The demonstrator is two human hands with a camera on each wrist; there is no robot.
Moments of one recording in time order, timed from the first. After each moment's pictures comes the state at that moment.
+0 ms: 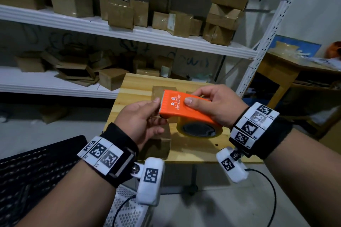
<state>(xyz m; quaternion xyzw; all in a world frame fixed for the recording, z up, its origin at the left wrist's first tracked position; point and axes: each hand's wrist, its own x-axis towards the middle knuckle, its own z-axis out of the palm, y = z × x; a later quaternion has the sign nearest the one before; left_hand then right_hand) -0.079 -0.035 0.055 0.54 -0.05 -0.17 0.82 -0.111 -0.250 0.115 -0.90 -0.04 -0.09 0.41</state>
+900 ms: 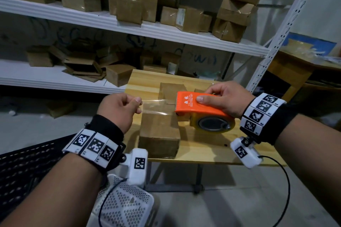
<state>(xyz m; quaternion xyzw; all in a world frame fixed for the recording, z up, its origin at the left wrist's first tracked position) -0.046 0.011 0.040 0.82 -0.04 0.10 0.57 -0.074 -0.270 0.112 -0.94 -0.01 -0.05 0.34</state>
